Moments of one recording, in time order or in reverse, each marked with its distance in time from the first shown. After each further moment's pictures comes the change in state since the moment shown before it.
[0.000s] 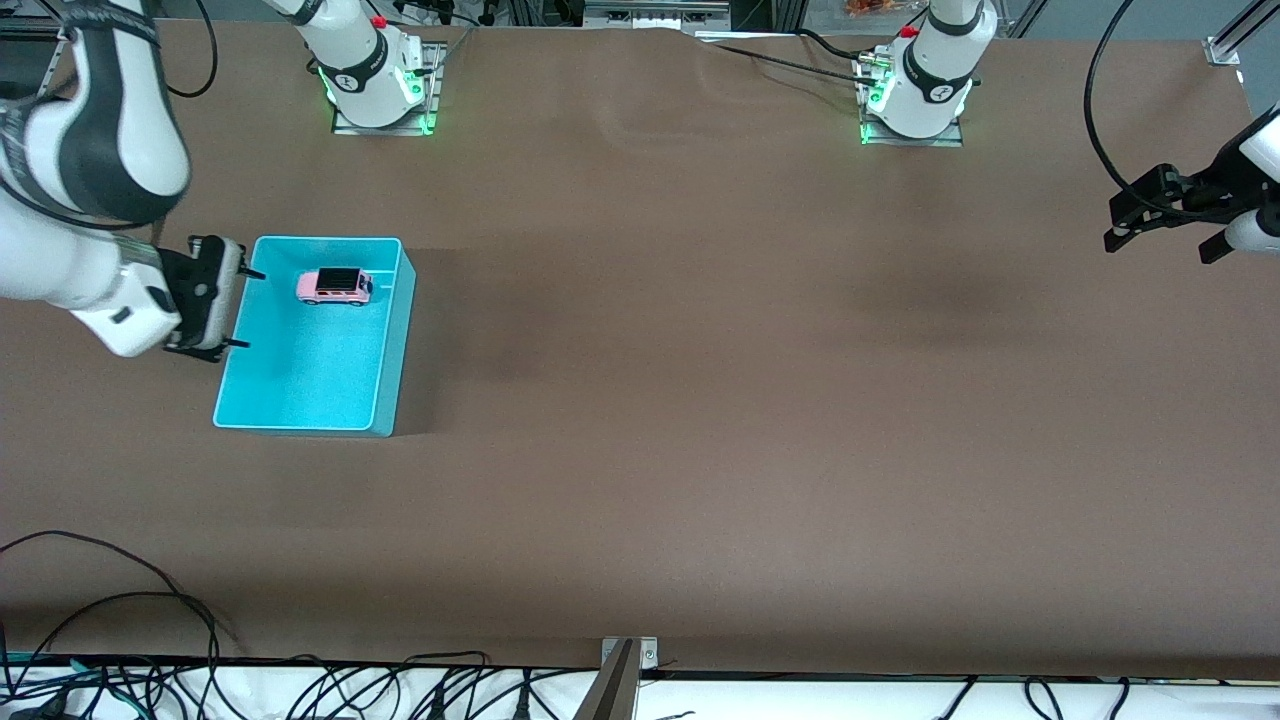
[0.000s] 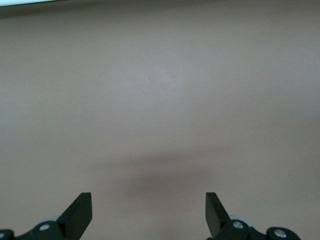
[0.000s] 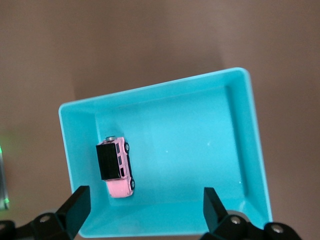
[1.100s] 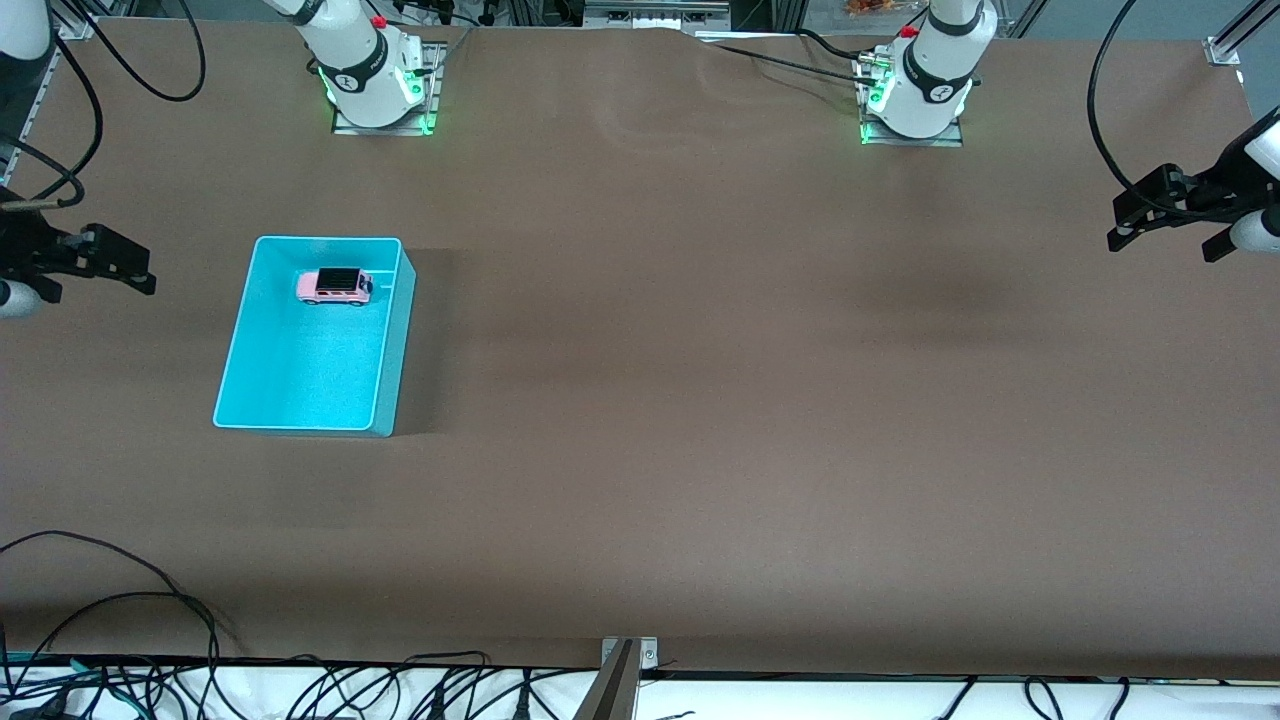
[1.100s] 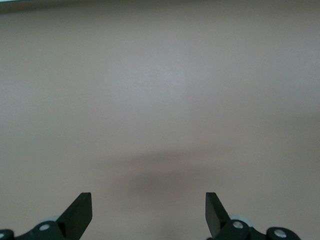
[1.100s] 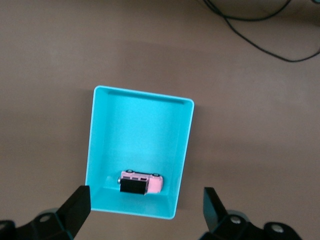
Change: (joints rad) left arm 0.002 0.000 0.006 0.000 0.000 -0.014 -0.001; right arm 0.008 -0.044 0.002 0.322 -0.169 -0.210 1.210
